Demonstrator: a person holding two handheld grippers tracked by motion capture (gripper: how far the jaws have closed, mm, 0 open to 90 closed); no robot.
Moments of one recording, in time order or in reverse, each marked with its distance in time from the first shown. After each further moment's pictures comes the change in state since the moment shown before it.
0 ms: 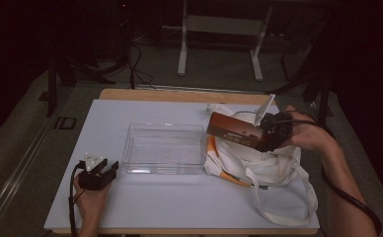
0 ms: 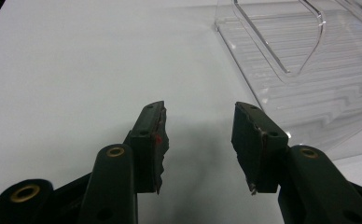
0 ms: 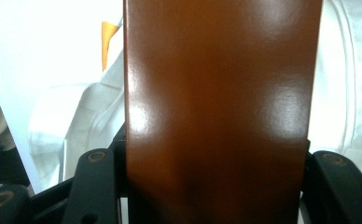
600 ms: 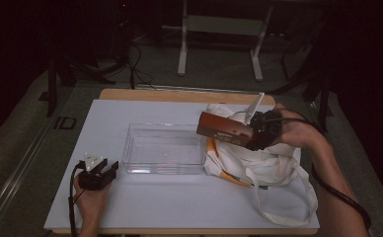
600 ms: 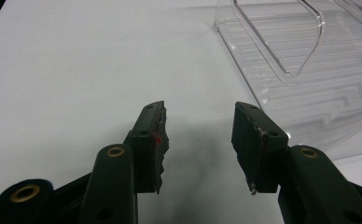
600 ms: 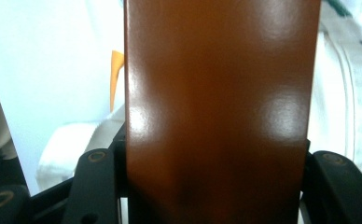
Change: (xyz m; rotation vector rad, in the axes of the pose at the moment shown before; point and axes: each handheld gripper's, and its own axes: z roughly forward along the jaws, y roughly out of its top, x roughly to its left) left arm 0.000 0.000 0.000 -0.004 -0.001 -0.001; right arm 0.005 0.026 0.003 -0.022 0.009 -0.045
